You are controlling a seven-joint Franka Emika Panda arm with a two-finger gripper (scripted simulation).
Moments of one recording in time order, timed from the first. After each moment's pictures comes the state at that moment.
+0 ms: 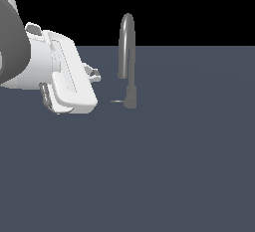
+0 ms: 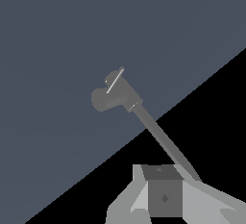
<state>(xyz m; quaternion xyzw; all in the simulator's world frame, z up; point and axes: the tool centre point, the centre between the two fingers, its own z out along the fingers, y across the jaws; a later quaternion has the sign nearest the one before) -0.072 0.082 0.220 0.54 0.60 -0.04 0.59</state>
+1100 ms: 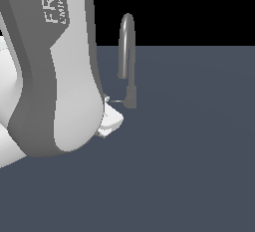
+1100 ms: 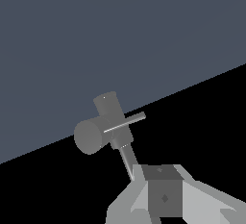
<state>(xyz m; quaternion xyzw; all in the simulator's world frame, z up) -0.041 0.072 0.145 0.32 0.67 -0.04 0.67</state>
